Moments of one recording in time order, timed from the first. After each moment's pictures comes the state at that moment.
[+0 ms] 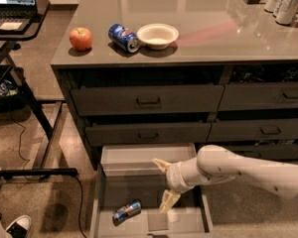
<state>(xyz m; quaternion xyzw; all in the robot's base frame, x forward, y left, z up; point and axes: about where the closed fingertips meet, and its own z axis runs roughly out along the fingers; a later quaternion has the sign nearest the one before) 0.473 -0.034 0.487 -0.71 0.60 0.21 0.32</state>
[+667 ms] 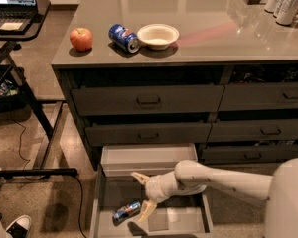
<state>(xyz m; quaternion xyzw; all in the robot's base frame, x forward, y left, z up) 0.479 0.048 0.385 -0.69 0.56 0.30 0.35</state>
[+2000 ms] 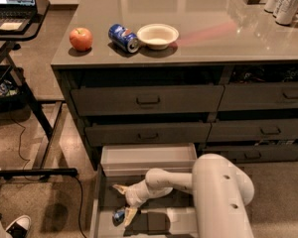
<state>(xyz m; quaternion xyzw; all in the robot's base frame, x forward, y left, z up) 0.509 0.135 0.195 -0.75 0.50 0.30 0.31</state>
